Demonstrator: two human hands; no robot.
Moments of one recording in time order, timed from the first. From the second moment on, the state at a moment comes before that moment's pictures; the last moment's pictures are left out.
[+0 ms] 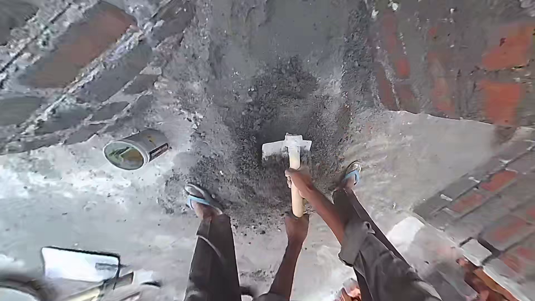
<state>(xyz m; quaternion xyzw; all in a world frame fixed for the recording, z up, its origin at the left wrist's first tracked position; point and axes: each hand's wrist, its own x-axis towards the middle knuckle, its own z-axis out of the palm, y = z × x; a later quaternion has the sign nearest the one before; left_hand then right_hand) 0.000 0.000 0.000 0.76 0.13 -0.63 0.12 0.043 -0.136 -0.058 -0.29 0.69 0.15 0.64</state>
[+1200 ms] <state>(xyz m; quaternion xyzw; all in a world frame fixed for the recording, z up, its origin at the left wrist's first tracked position) 0.070 0.035 -0.073 0.76 0.24 -0.53 0.29 0.182 -0.074 -0.113 -0.61 0.50 0.26 0.56</state>
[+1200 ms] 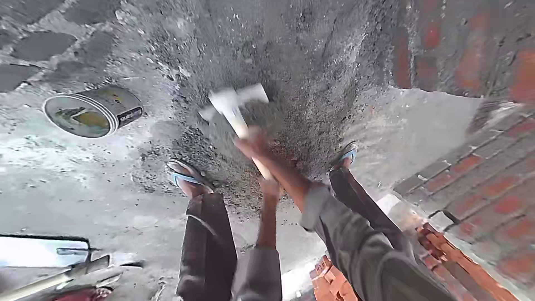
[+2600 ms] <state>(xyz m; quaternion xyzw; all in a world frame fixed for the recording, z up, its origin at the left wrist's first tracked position) 0.015 0.002 -0.011 0.67 -0.18 -0.69 -0.19 -0.095 -0.093 -0.094 -0.04 0.74 -0.12 0.66</state>
